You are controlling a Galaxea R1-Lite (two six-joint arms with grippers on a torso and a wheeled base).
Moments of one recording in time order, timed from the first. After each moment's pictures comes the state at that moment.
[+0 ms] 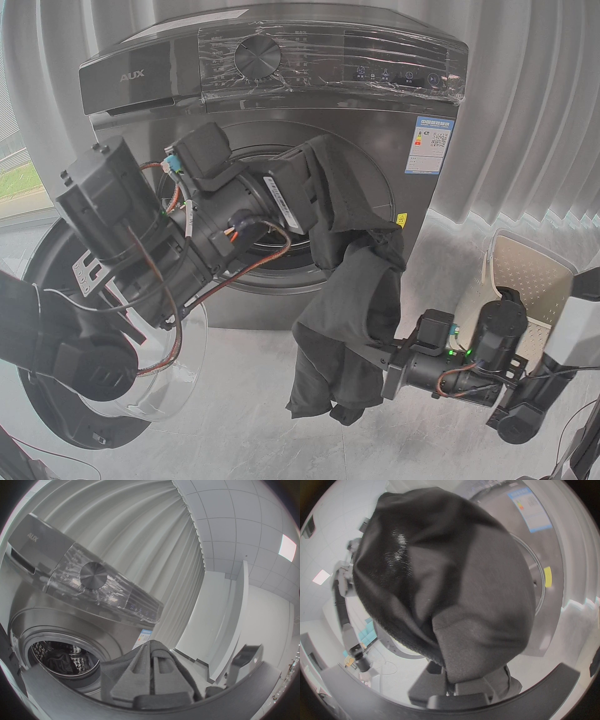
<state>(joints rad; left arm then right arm) -0.74 1.73 -0.91 -1.18 -0.08 -0.27 0.67 2.00 -0.37 -1.55 0.28 0.22</state>
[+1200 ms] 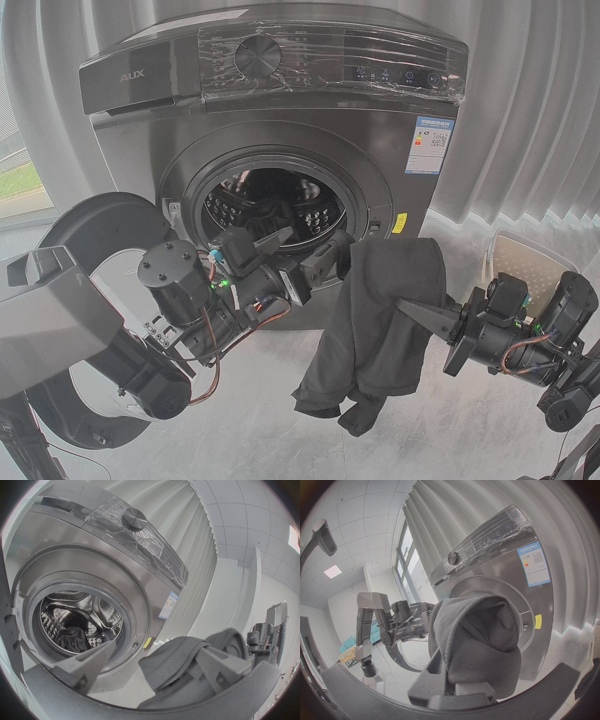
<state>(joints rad) -0.65 2.03 -0.76 -1.50 -0.08 -0.27 0.57 1.72 -0.28 -1.55 0.39 0.18</state>
